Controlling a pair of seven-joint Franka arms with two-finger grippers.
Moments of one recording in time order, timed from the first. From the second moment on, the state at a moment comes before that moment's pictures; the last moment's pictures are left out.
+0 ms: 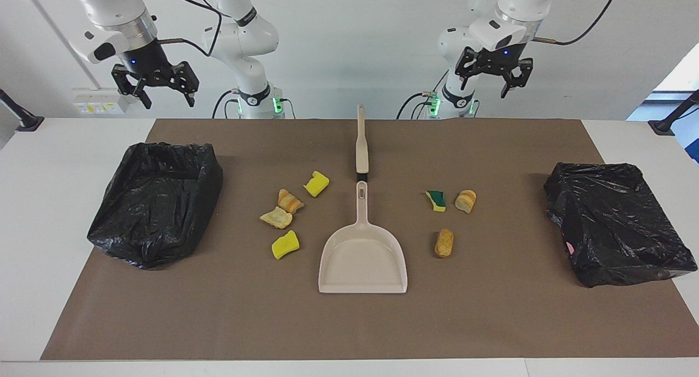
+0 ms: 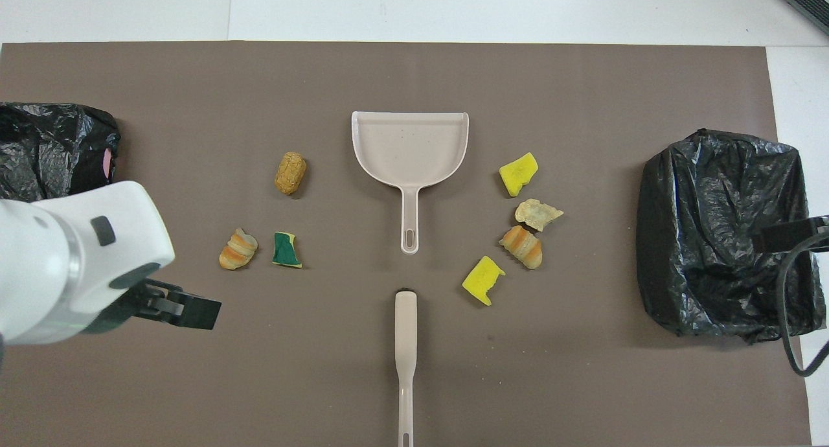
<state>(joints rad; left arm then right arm) -0.07 -0.23 -0.29 -1.73 -0.08 1.42 -0.03 0.16 -0.13 -0.20 -1.64 -0.04 1.48 -0.10</state>
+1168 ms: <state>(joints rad) -0.07 -0.31 -0.89 -2.31 -0.26 2.05 -0.64 0.15 -0.14 -0.20 -1.65 -0.04 1.47 -0.10</state>
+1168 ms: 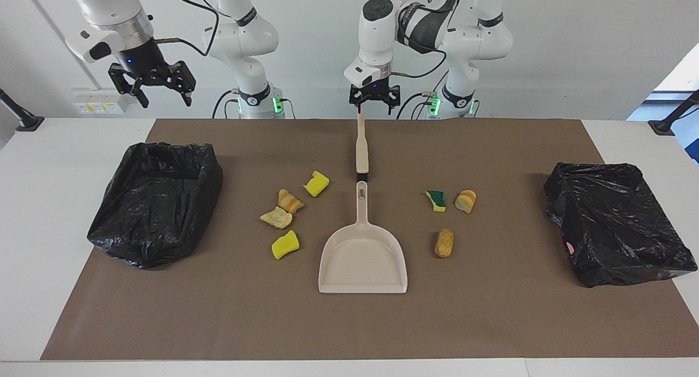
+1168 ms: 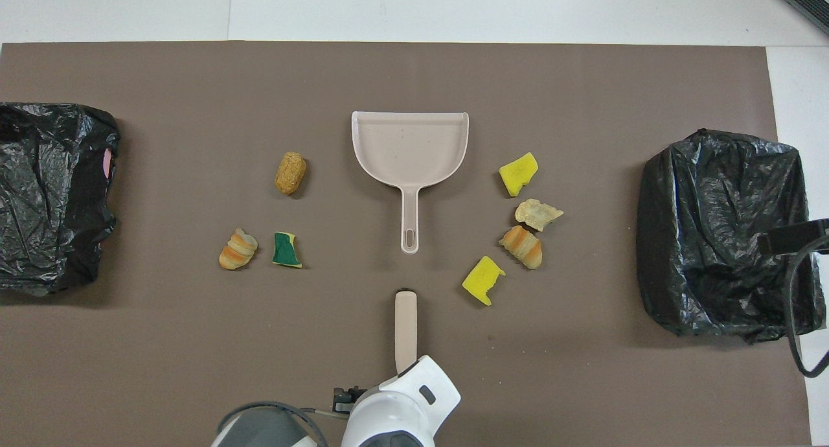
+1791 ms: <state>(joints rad) -0.07 -0.14 -0.96 -2.38 -0.26 2.19 -0.66 0.15 -0.14 -0.20 -1.66 -0.04 1.46 -0.10</state>
